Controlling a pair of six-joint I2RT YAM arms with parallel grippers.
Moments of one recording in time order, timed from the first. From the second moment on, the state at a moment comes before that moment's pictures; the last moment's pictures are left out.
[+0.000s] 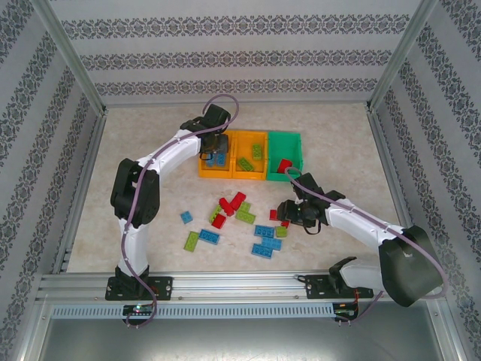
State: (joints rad) left arm -0.44 2.04 1.72 -0.71 -0.16 -0.45; right arm 0.46 1.26 0.61 -0.56 -0.16 0.68
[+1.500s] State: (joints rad) left arm -0.44 1.62 1.19 -0.62 -0.18 -0.49; right arm 0.30 1.78 1.27 -0.65 -0.09 0.43
